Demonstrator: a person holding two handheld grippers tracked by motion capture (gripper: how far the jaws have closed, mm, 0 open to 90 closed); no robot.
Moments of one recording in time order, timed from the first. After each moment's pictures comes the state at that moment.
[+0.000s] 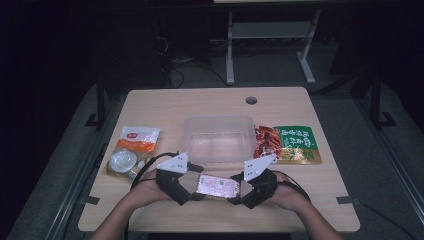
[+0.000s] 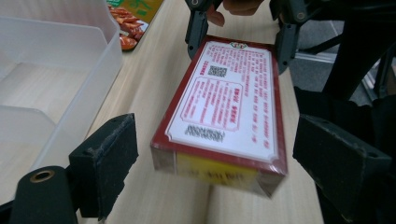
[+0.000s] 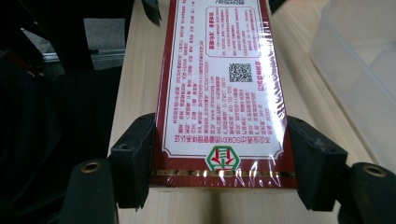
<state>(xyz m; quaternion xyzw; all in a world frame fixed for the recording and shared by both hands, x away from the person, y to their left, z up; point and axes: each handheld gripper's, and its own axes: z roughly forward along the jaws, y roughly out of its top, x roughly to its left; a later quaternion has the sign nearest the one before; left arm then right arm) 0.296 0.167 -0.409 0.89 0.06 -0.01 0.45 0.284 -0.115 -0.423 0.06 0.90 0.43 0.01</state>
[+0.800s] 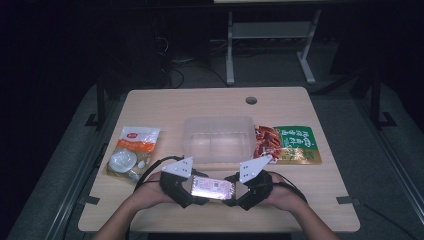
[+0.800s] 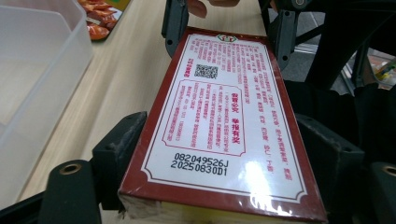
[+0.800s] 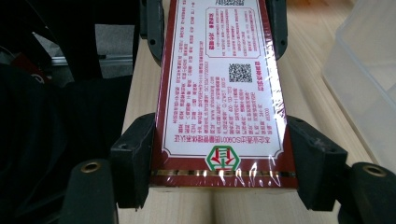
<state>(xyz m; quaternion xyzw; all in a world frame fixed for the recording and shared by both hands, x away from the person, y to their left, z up) 0.293 0.161 -0.418 0.89 0.04 -0.04 0.45 0.280 -0.104 -0.421 0.05 0.89 0.45 0.00</state>
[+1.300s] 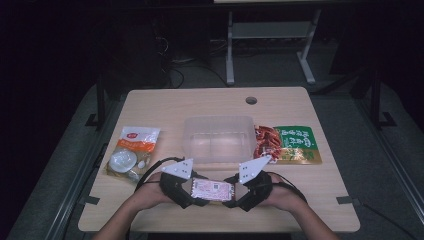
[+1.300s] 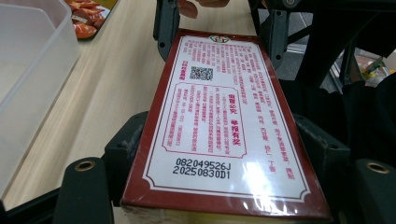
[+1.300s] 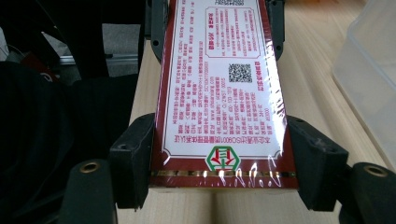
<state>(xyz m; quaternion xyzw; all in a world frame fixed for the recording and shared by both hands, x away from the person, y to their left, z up) 0.292 0.161 -0.420 0.89 0.03 -0.06 0.45 0.280 -0.104 -0.424 0.04 0.89 0.45 -0.01</state>
